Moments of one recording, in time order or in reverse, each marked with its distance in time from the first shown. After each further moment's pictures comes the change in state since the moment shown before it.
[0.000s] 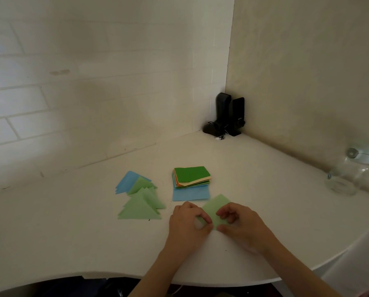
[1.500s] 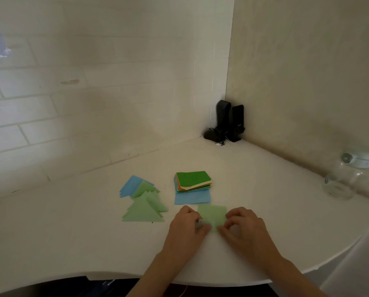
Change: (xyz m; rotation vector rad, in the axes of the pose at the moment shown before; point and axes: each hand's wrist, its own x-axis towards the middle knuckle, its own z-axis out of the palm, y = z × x) left_hand -0.009 -0.006 -0.005 0.063 0.056 0.103; right_hand -0.020 -0.001 0.007 -0.332 0.228 -0.141
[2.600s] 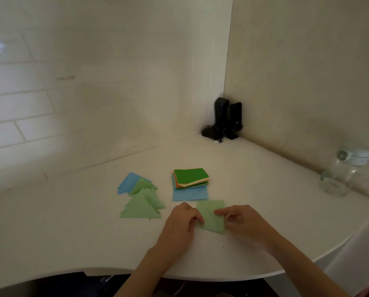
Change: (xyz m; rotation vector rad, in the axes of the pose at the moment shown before) left_hand -0.001 -0.013 -0.004 -0.064 -0.051 0.116; right_hand 0.022 -0.007 -0.024 0.246 -0.394 0.254
